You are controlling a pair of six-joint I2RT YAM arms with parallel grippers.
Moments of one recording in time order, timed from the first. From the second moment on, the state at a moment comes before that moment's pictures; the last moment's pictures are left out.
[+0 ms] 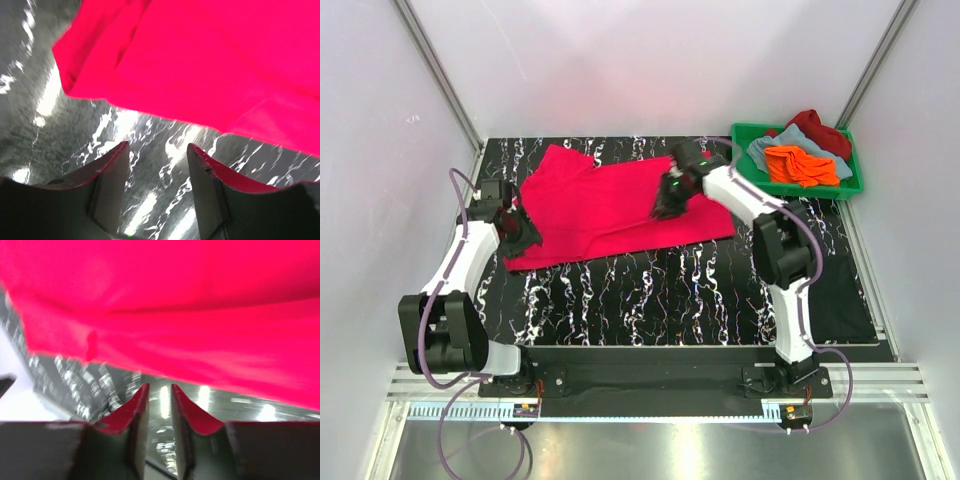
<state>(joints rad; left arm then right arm) 0.06 1.38 1.05 -0.75 0.00 -0.53 0.43 2.15 1.83 -0.71 -0.32 0.65</state>
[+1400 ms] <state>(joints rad) 0.24 1.49 0.99 -0.64 0.16 -0.55 0.68 2.45 1.90 -0.28 -0.37 1.01</state>
